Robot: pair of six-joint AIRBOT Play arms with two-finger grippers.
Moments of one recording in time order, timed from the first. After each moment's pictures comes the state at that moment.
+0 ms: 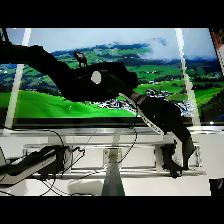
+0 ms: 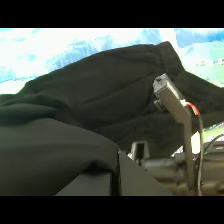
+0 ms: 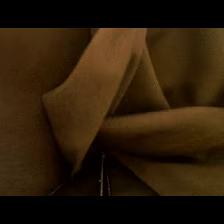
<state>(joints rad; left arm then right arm) 0.14 -1.16 1.37 0.96 -1.26 -1.24 0.80 -2.03 1.85 -0.84 0.68 1.61</state>
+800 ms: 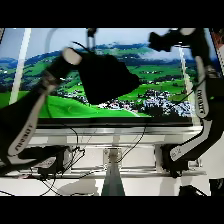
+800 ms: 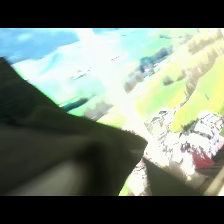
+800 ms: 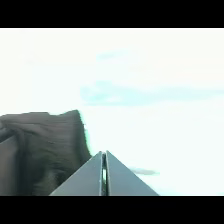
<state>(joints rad) -0.56 -1.54 1.37 0.75 -0.61 -1.20 -0.06 -1.80 1.84 -1.10 1.16 1.58</state>
